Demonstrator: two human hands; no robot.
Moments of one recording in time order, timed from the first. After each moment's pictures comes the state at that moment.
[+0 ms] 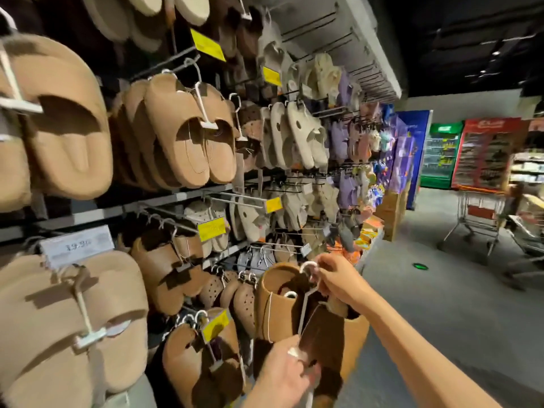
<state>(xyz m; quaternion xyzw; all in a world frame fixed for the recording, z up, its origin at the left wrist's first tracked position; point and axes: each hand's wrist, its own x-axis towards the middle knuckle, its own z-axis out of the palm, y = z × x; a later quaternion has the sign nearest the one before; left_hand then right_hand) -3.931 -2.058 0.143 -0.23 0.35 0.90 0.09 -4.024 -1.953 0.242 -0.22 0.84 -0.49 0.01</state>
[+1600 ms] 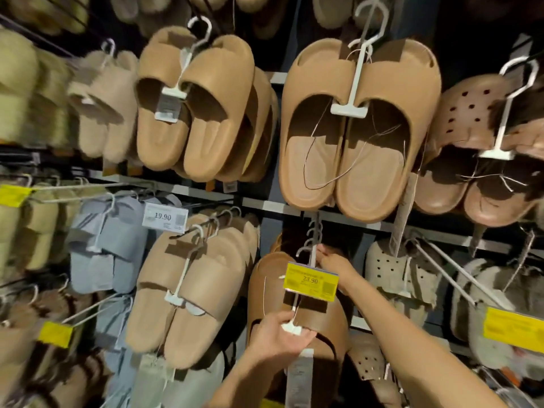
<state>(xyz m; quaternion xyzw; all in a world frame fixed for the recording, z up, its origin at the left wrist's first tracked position) -4.112 -2.273 0.123 -0.49 0.34 0.72 -0.36 -4.240 -2.327 0.240 -0.57 0.64 -0.39 0.32</state>
